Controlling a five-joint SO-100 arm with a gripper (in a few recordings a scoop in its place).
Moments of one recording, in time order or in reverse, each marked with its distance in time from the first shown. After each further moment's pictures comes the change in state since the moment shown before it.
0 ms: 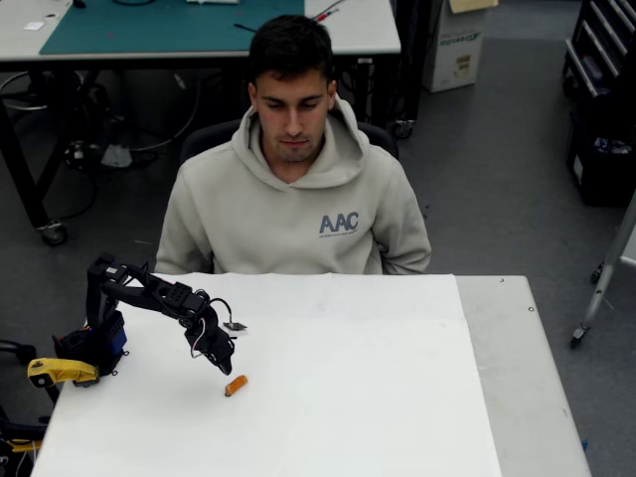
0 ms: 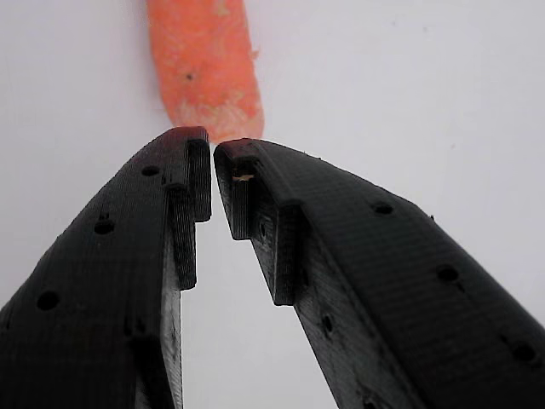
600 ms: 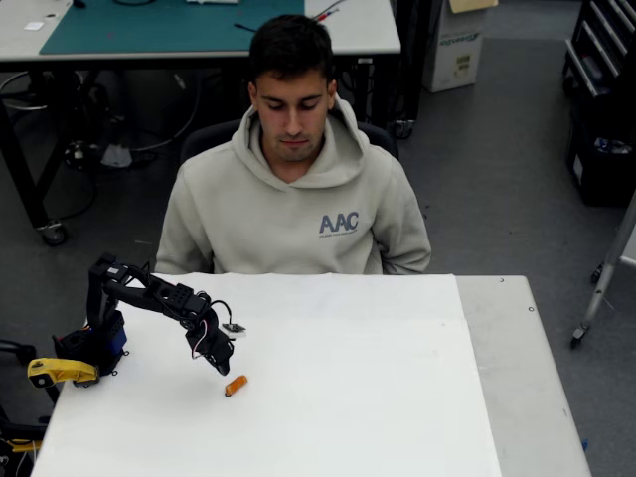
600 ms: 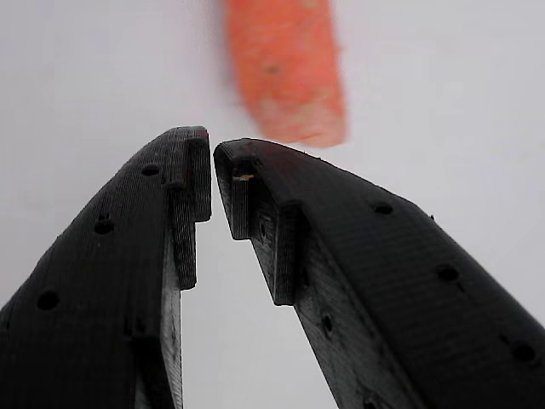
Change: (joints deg) arm -0.8 -1.0 2.5 0.5 0.0
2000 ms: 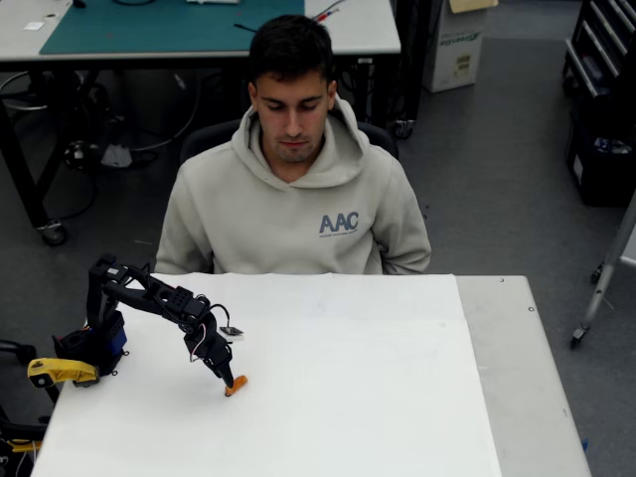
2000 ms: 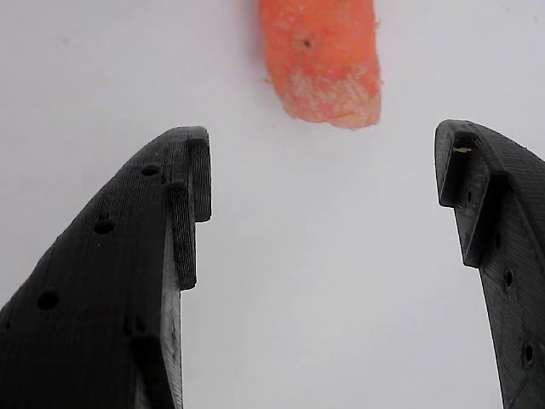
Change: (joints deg) arm 0.8 -0.1 1.0 0.0 -1.1
